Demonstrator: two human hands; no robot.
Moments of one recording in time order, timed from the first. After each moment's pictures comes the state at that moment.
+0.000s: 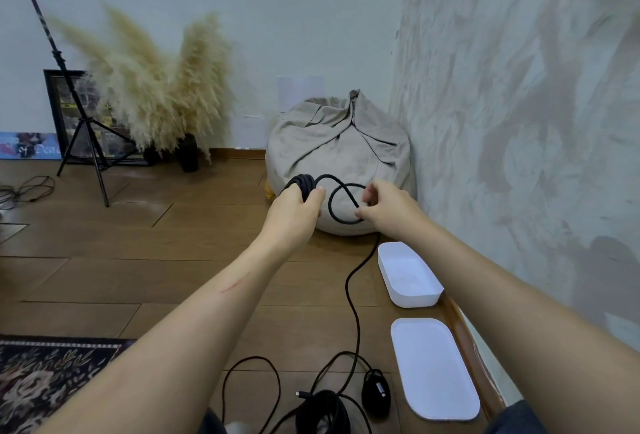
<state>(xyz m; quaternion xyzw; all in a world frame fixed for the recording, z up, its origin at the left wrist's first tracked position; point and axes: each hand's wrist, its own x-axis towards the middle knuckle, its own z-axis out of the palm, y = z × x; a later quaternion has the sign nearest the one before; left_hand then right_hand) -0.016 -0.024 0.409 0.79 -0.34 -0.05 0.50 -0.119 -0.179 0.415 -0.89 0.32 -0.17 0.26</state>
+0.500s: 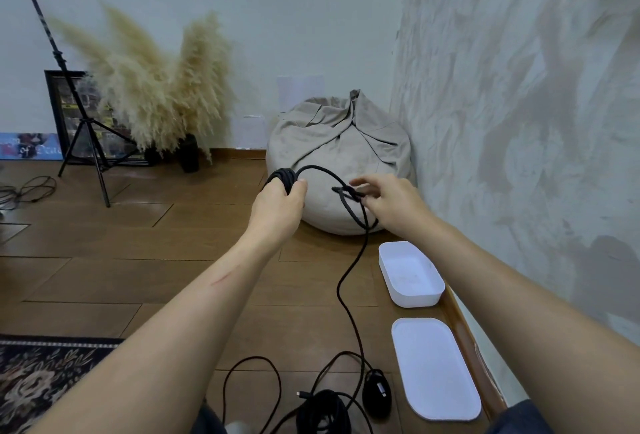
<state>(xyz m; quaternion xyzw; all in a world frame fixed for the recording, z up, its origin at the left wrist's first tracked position) 0.004 -0.020 0.410 0.81 -0.29 -0.02 0.51 -0.121 -0.184 0.419 -0.91 0.22 -0.24 0.25</state>
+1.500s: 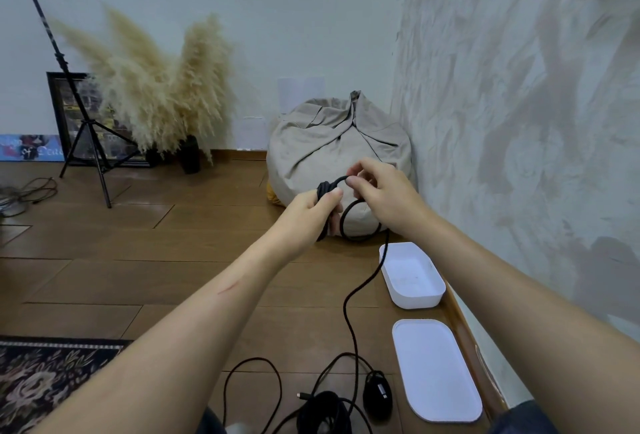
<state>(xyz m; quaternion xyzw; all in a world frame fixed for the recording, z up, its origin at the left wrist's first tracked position) -0.031 -0.019 0.417 0.71 -0.43 -0.18 0.54 -0.119 -0.172 0.433 -0.90 0.13 -0.30 0.30</state>
